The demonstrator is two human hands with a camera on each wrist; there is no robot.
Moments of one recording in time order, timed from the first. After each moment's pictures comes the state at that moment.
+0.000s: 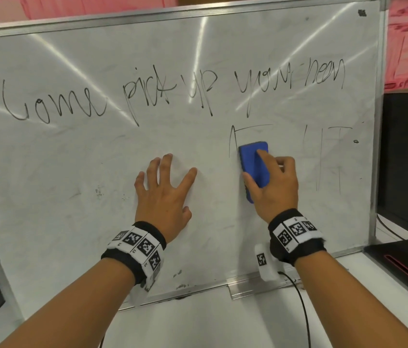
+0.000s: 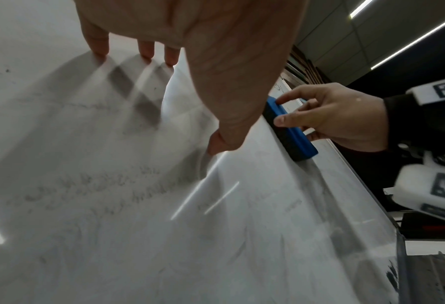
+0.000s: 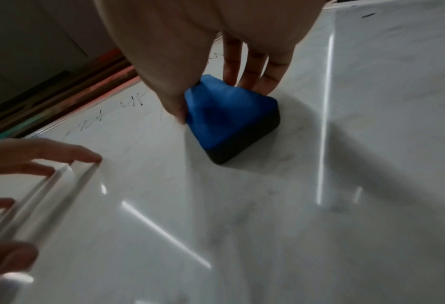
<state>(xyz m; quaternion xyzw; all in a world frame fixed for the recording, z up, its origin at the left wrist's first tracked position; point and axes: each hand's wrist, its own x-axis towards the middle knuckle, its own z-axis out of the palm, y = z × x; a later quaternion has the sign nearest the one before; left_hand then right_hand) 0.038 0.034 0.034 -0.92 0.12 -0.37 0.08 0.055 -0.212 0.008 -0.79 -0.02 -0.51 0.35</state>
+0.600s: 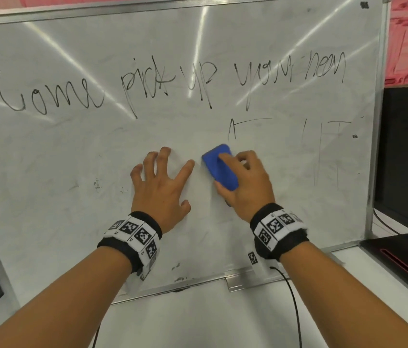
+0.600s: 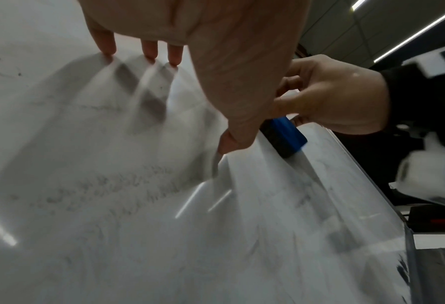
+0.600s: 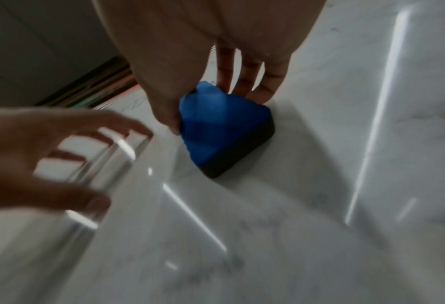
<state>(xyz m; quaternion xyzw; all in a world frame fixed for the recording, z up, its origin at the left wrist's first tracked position) 0.038 0.037 0.038 -0.91 0.13 -0.38 0.08 0.047 -0.177 0.013 -0.84 -0.15 -0.45 0.27</state>
